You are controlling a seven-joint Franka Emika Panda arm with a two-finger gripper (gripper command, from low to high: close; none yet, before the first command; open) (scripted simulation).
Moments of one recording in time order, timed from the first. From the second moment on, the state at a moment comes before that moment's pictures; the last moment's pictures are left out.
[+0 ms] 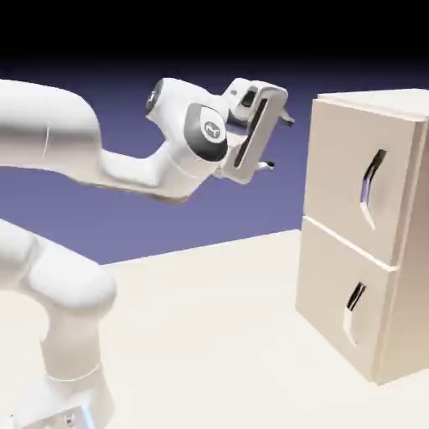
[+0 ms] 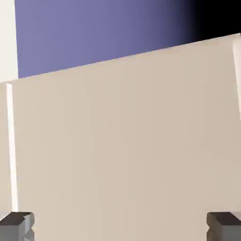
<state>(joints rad) 0.55 -0.87 -0.61 -2.58 -1.36 2.93 0.12</state>
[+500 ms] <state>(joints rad) 0.81 -1.01 -0.90 -2.47 -2.01 2.88 -0.18</state>
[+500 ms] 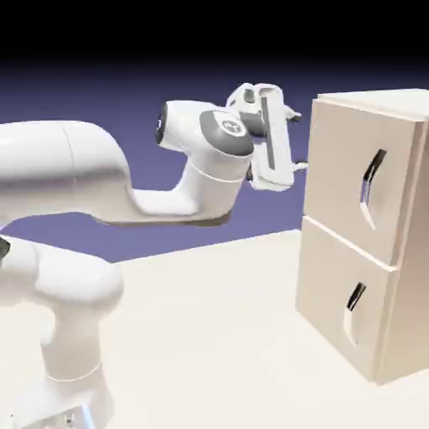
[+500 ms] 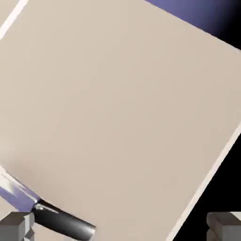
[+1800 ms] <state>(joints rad) 1.06 -0.90 -1.18 -2.40 -2.89 2.61 -0.26</state>
